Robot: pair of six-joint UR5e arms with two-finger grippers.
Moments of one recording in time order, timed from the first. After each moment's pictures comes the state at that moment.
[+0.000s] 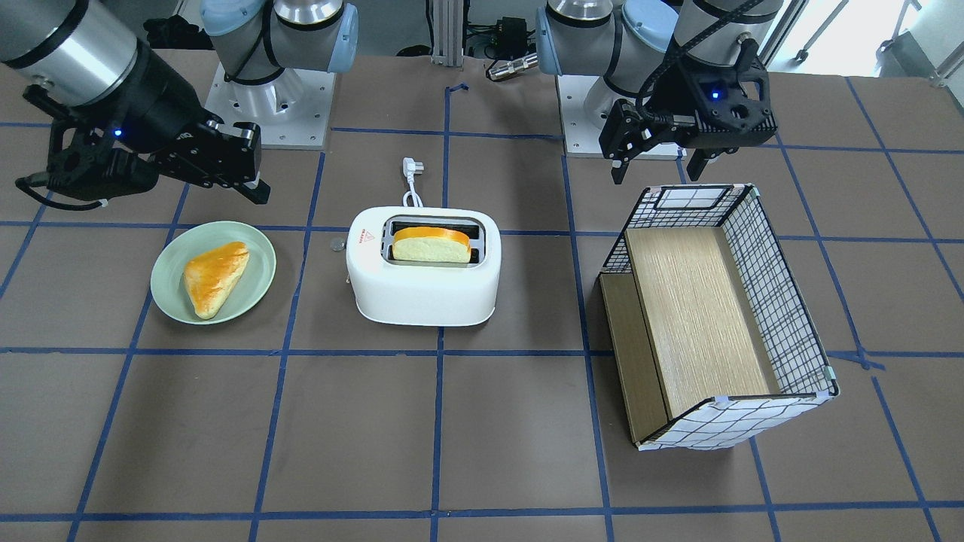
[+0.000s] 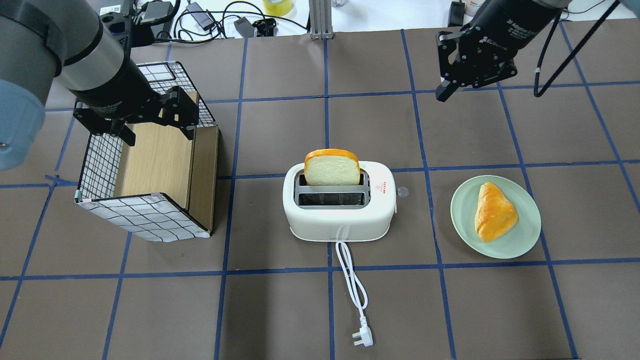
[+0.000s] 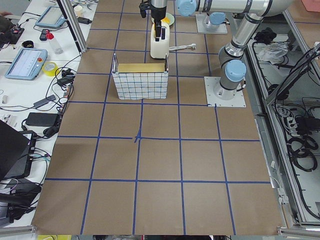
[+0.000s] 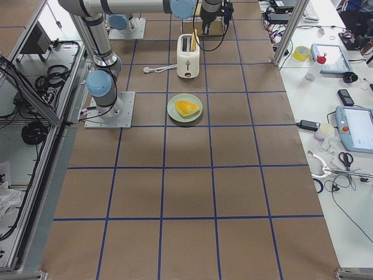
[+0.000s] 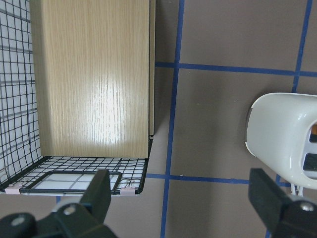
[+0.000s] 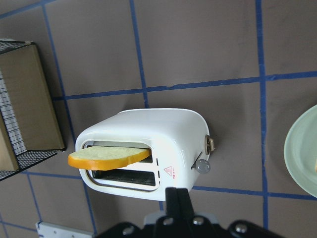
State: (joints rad) left arm -1.57 -1.47 -1.67 -1.51 1.59 -0.08; right arm 1.44 -1.51 1.47 -1.39 -1.14 -0.07
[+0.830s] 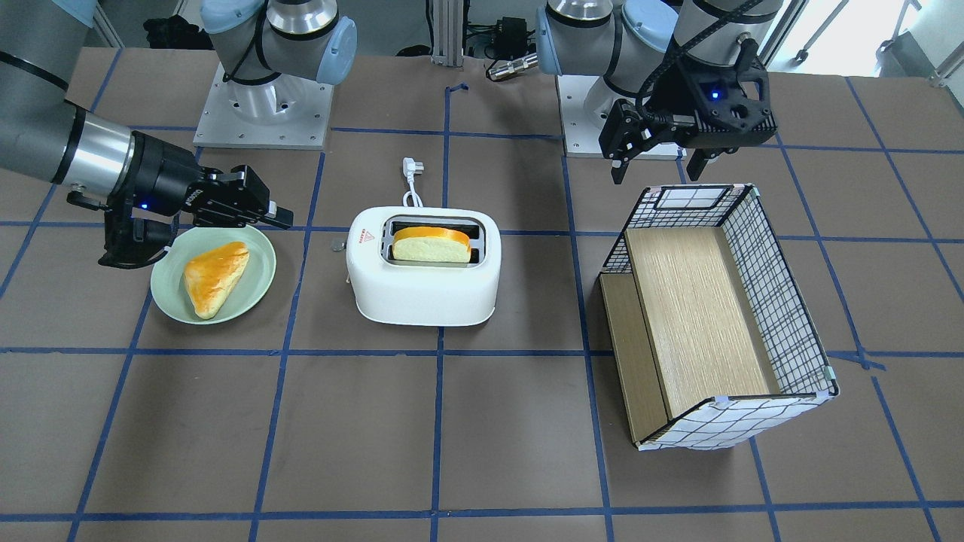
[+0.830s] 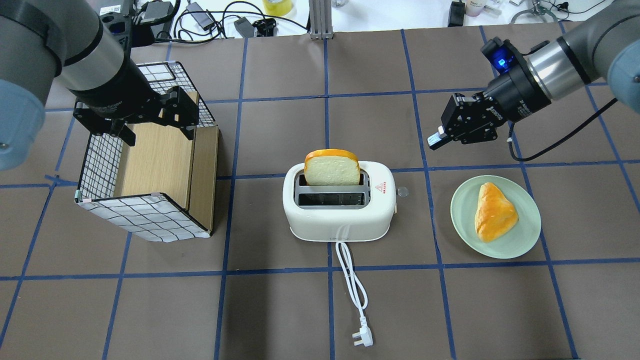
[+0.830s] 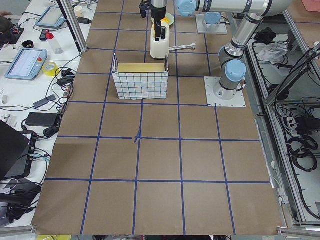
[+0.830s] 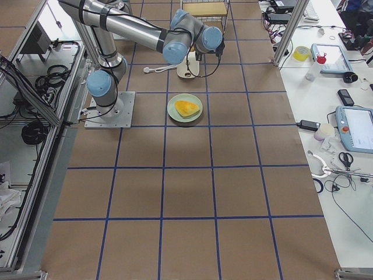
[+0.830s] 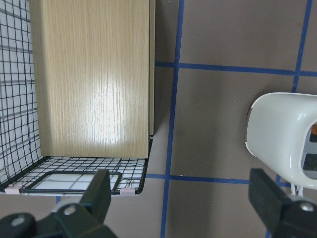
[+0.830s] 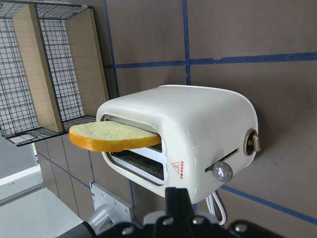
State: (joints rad) left arm -1.57 -1.47 -1.67 -1.51 1.59 -0.08; right arm 1.28 -1.51 1.81 -1.42 -0.85 -0.44
